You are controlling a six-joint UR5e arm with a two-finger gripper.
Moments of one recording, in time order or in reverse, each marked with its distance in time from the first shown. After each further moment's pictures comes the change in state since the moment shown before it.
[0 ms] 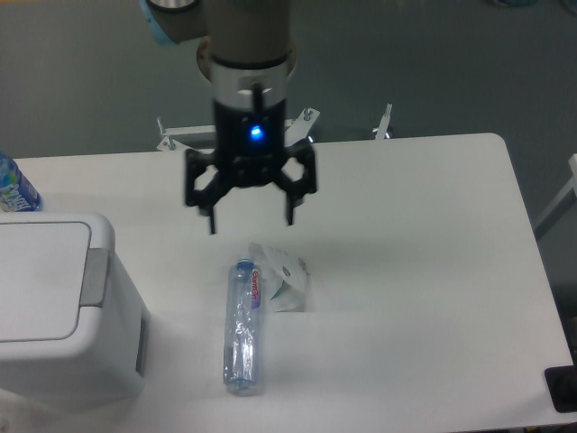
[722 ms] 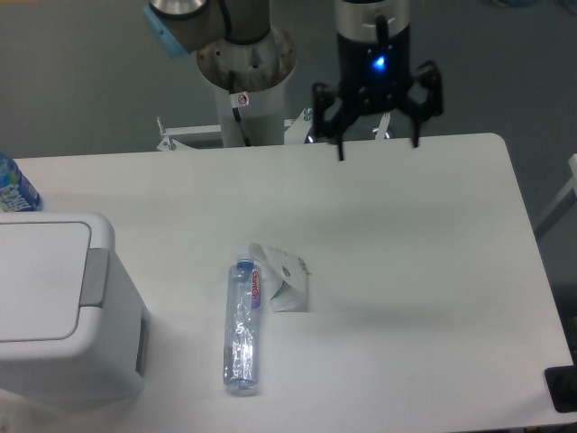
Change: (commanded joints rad) arm 0.293 0.116 -0.012 -0.244 -0.008 0.309
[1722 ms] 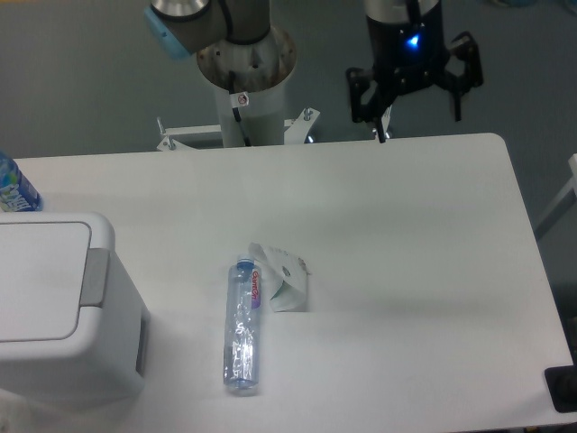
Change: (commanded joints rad) arm 0.064 0.014 0.046 -0.018 0.270 0.172
